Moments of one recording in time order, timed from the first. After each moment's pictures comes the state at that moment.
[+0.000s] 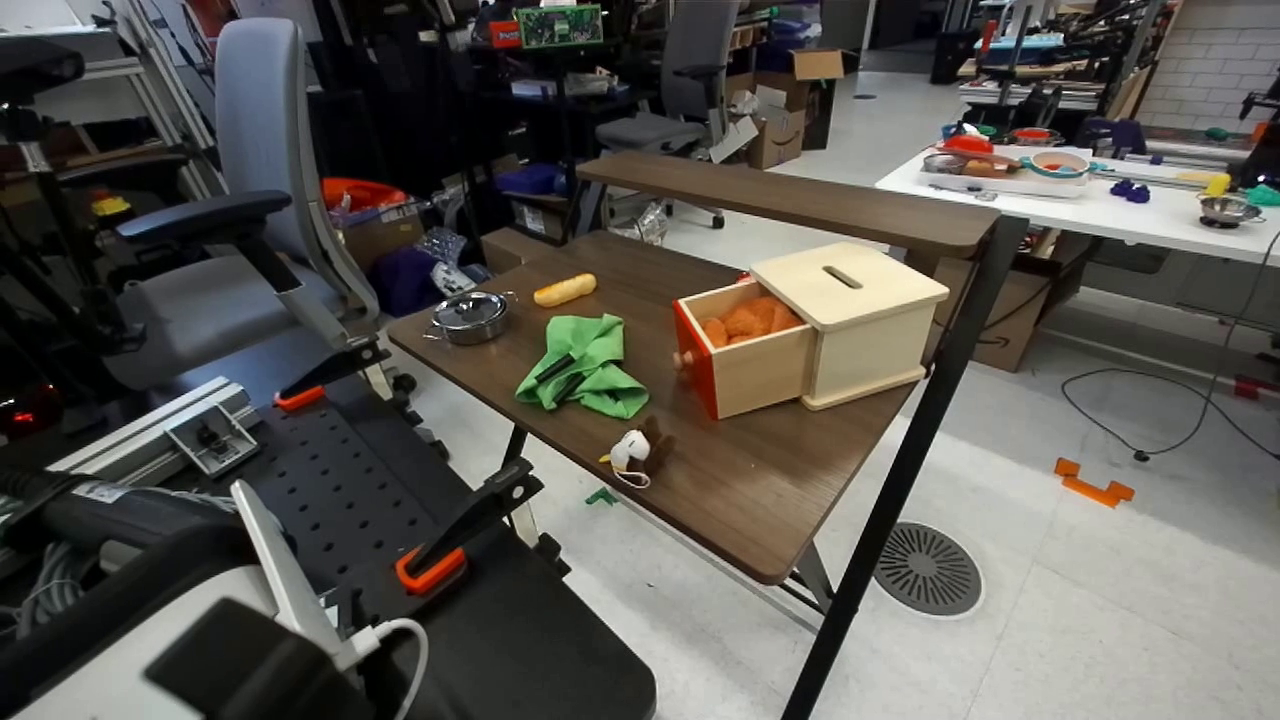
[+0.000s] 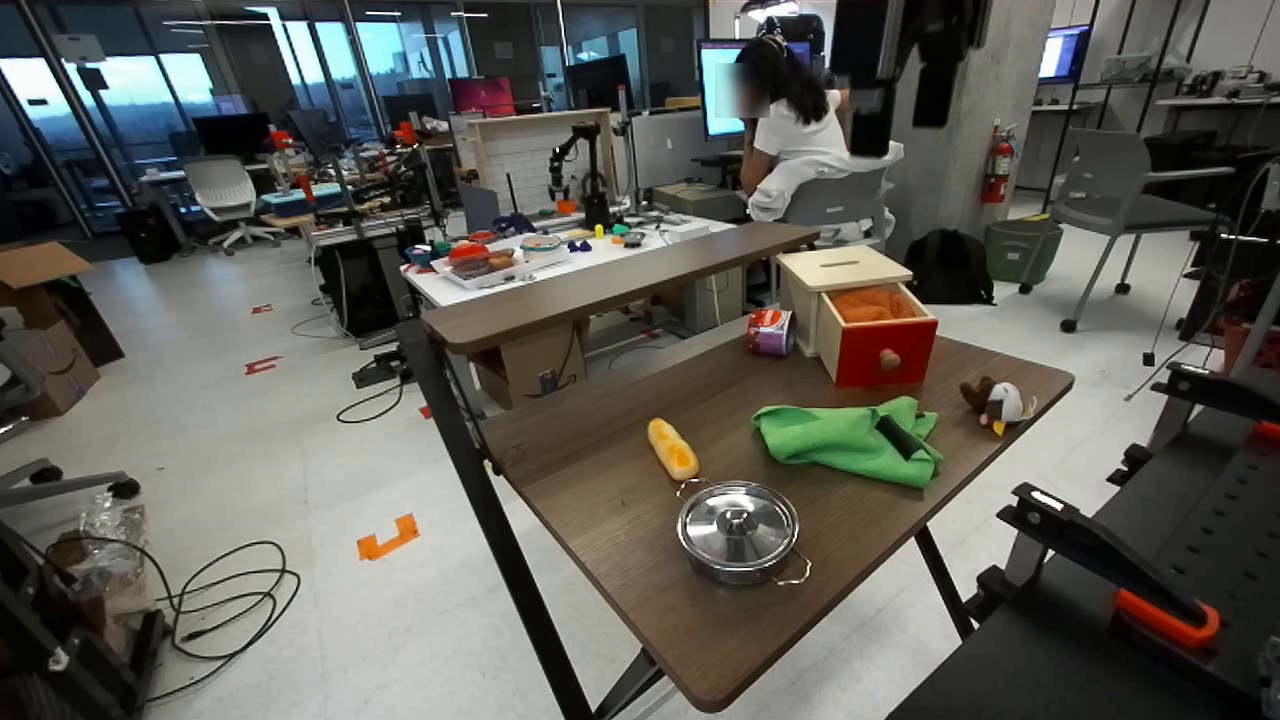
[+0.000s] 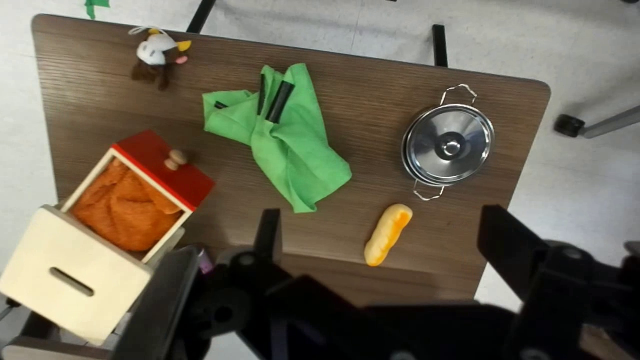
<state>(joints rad) 0.13 -0.07 0.19 -2.37 -0.13 2.35 0.15</state>
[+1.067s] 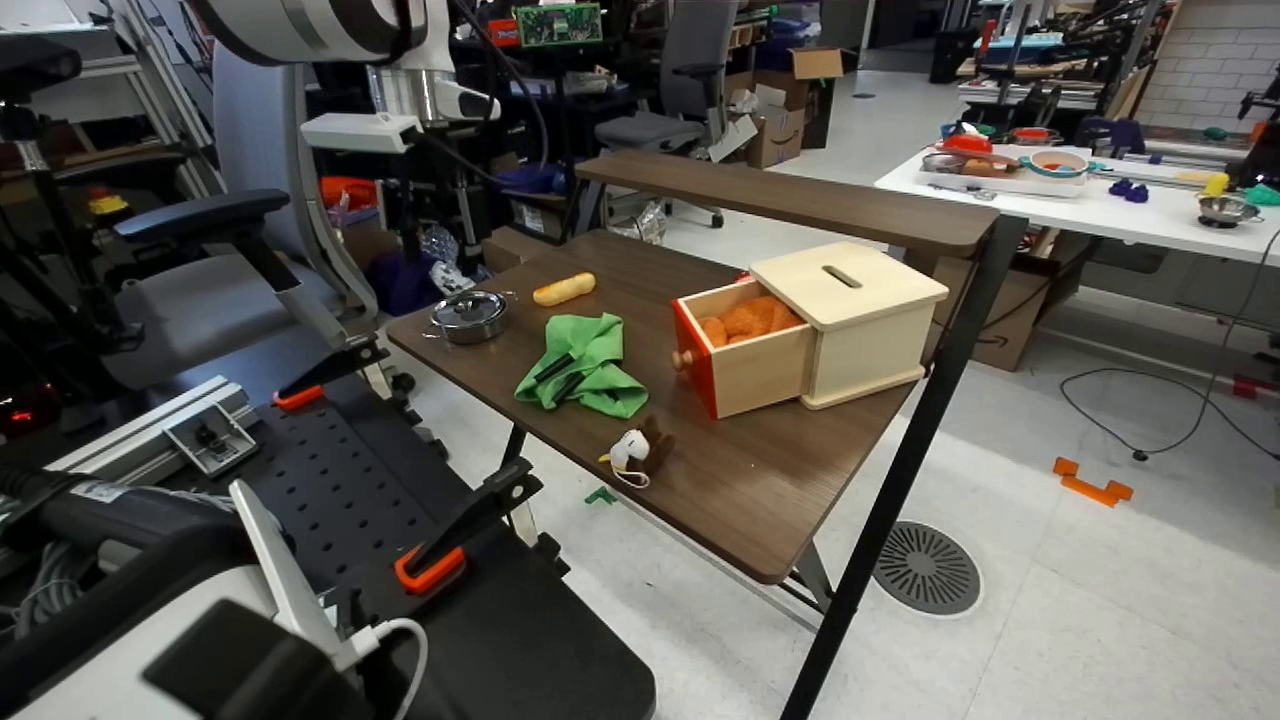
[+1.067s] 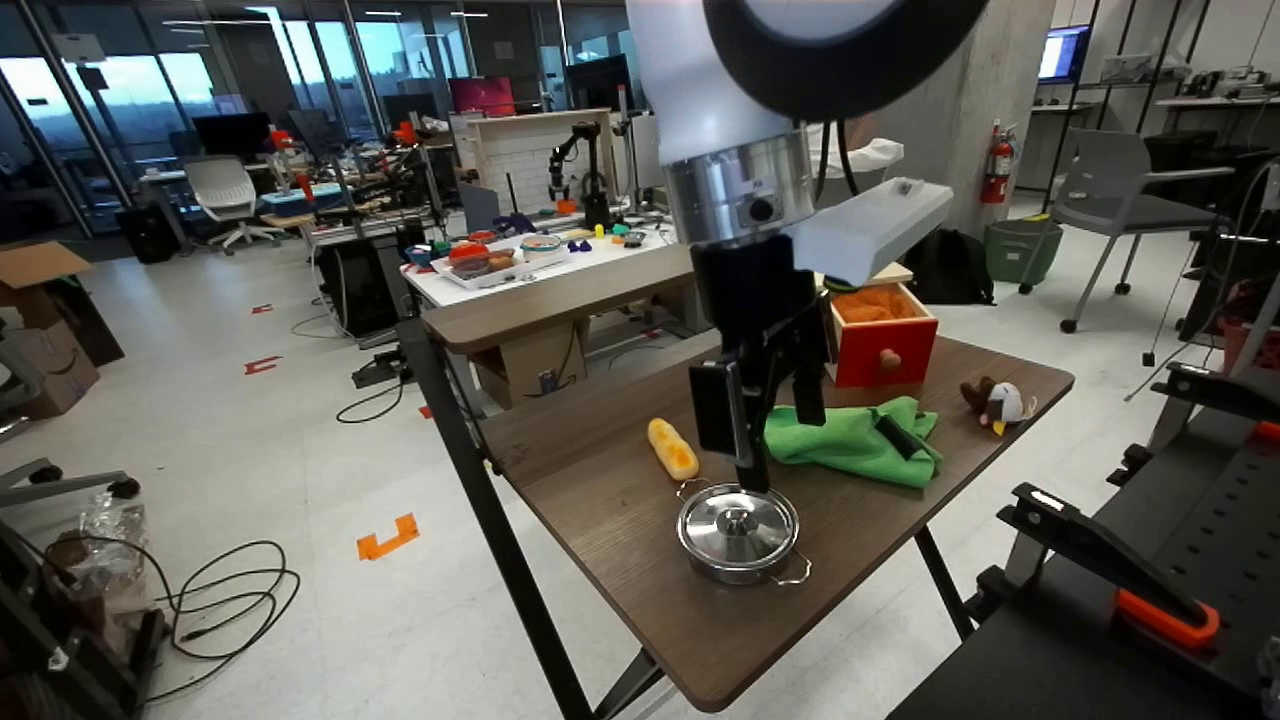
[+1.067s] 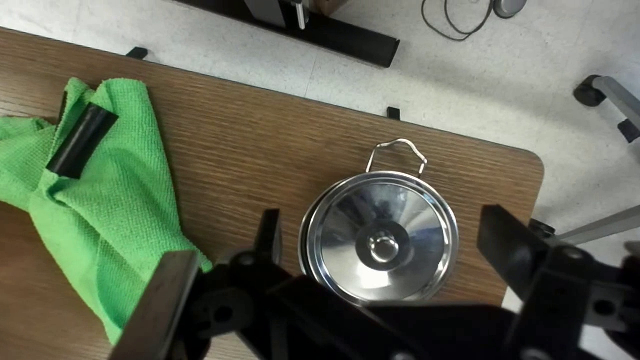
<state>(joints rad) 0.30 0.55 0.15 -2.07 -0.15 2.42 0.20</state>
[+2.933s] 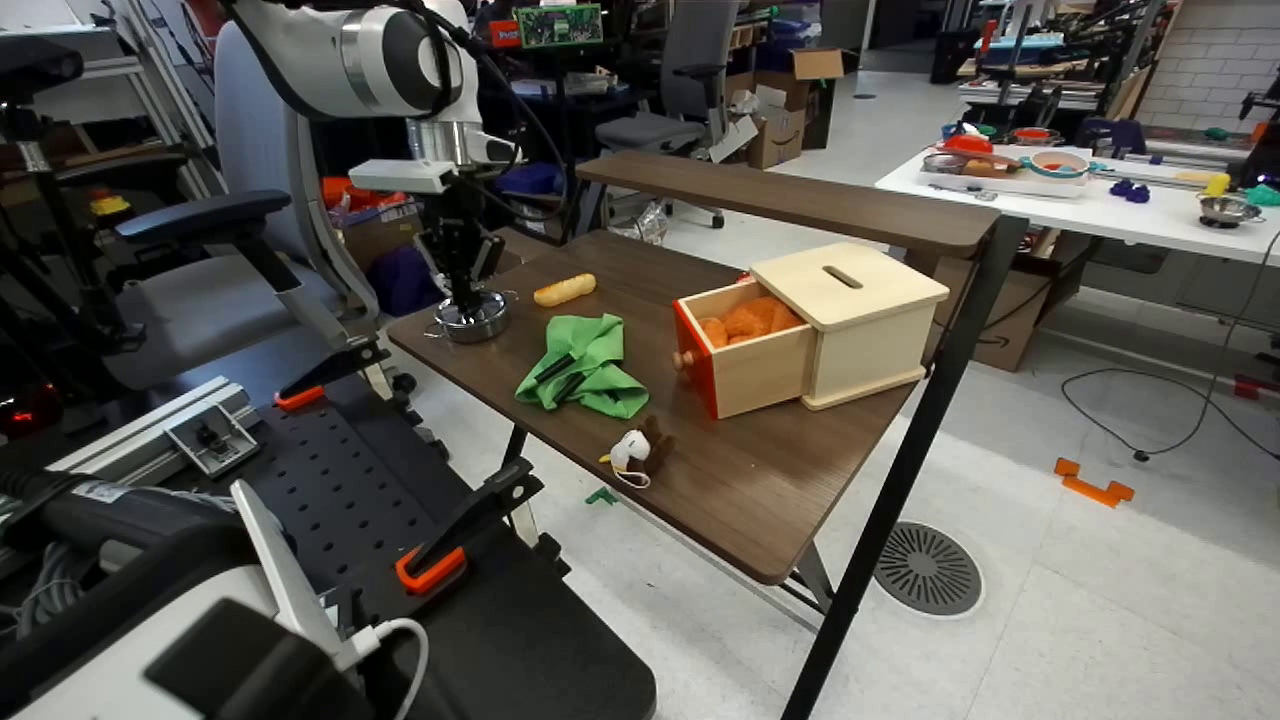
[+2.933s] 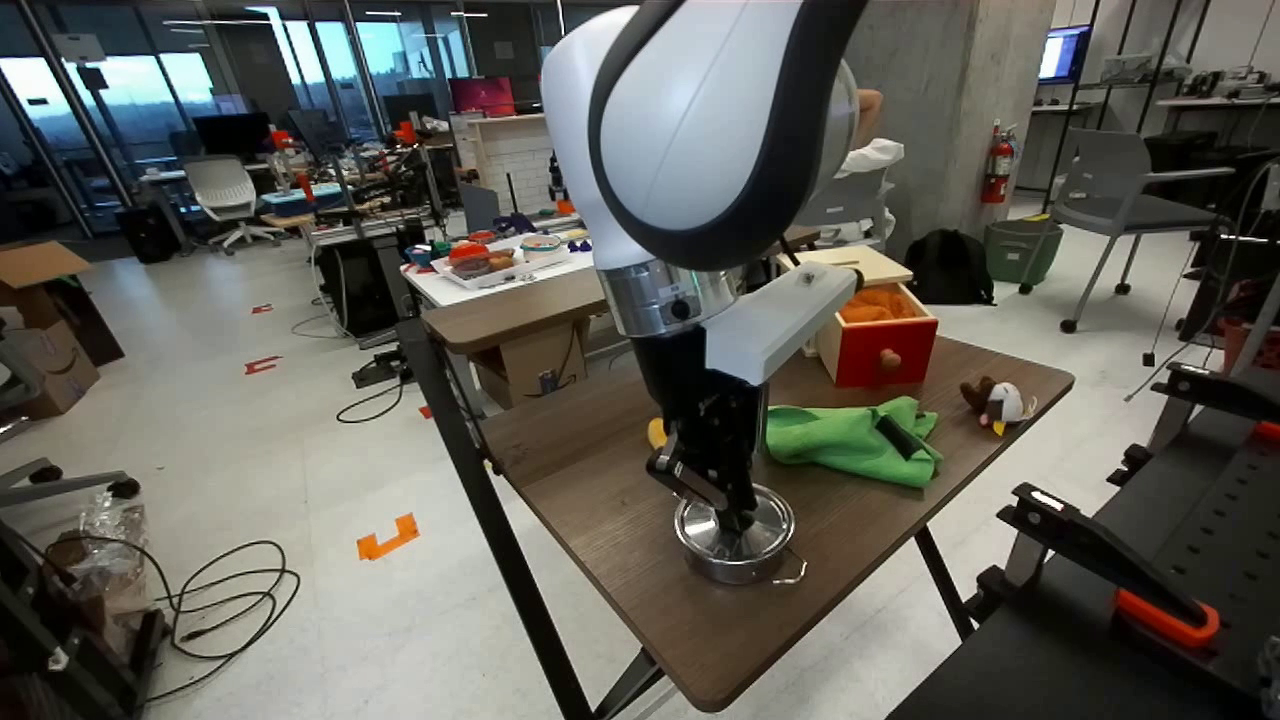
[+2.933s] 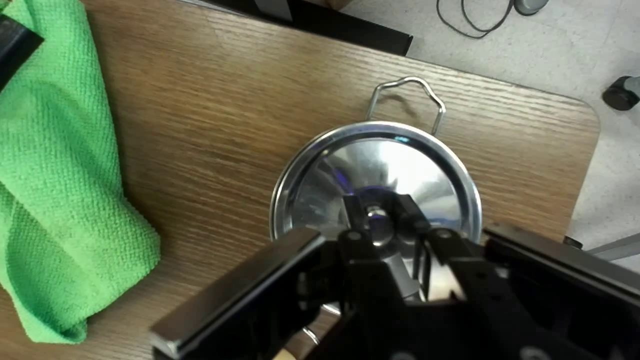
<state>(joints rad) 0.40 0.77 0.08 -1.82 -0.15 2.35 0.21</state>
